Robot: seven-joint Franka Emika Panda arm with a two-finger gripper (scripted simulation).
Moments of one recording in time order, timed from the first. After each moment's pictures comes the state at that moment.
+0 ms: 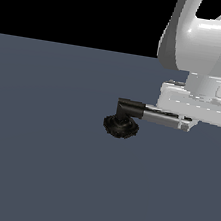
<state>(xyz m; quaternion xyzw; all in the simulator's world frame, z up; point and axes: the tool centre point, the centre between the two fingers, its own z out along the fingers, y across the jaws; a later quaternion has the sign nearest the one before) -0.046 -0.237 0.107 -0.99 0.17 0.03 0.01</state>
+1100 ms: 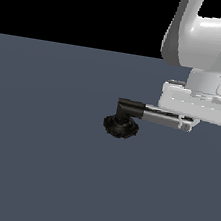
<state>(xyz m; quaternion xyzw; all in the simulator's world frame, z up) -0.047 -0.240 0.108 -0.98 0.17 0.08 0.02</state>
